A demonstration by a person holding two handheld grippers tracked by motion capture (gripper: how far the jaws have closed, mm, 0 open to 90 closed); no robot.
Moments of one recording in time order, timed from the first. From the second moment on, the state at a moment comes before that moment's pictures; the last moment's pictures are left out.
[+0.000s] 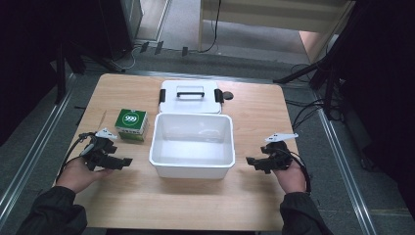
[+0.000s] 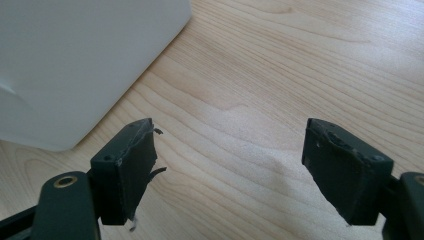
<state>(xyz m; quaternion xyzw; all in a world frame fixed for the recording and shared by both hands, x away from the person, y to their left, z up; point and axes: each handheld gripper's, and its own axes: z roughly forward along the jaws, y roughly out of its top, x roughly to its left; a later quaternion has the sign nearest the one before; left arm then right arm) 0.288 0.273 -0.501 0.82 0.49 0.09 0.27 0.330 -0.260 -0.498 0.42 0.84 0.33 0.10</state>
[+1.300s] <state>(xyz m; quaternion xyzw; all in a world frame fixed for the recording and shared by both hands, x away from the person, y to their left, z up) 0.319 0.277 -0.470 0.77 0.60 0.06 0.24 0.330 -0.258 -0.503 0.42 0.85 0.30 0.10</state>
